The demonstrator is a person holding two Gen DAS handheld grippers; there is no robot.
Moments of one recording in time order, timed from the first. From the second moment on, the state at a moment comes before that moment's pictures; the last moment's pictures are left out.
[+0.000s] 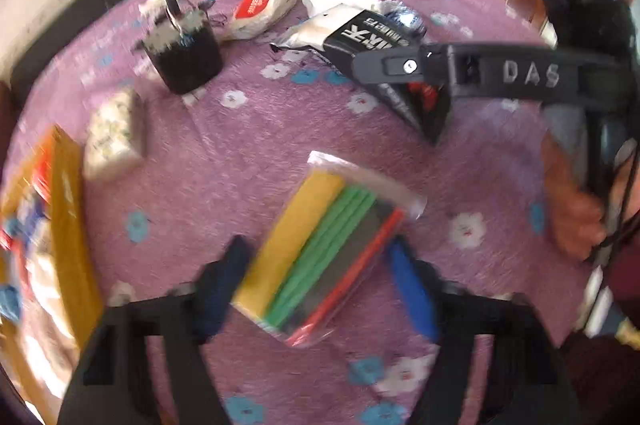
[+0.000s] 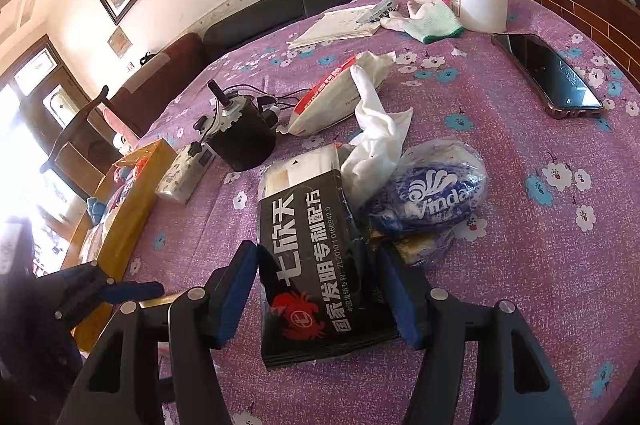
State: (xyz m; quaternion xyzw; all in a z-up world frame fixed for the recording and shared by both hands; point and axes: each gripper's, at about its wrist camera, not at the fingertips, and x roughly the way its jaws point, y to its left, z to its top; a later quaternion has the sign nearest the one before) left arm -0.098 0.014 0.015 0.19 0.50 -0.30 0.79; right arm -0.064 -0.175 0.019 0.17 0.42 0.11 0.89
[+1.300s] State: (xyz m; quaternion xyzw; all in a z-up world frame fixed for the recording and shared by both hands) left arm -0.126 0.302 0.049 -0.11 0.45 0.01 0.89; right arm -0.063 -0.107 0.060 -0.07 0.45 0.00 0.89
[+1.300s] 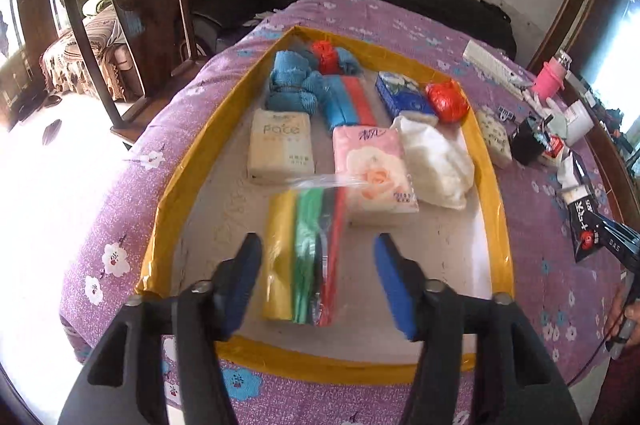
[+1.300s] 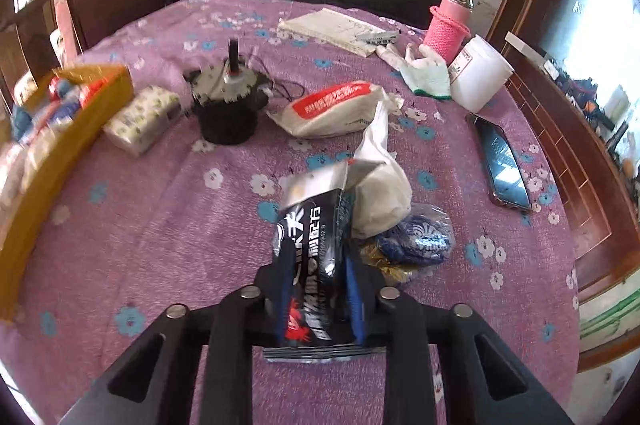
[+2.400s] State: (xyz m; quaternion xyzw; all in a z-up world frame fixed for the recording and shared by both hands) left arm -0.191 0.326 0.056 -0.20 0.39 -0.01 0.90; right arm -0.050 0.153 0.051 -0.02 0.51 0.25 0.82
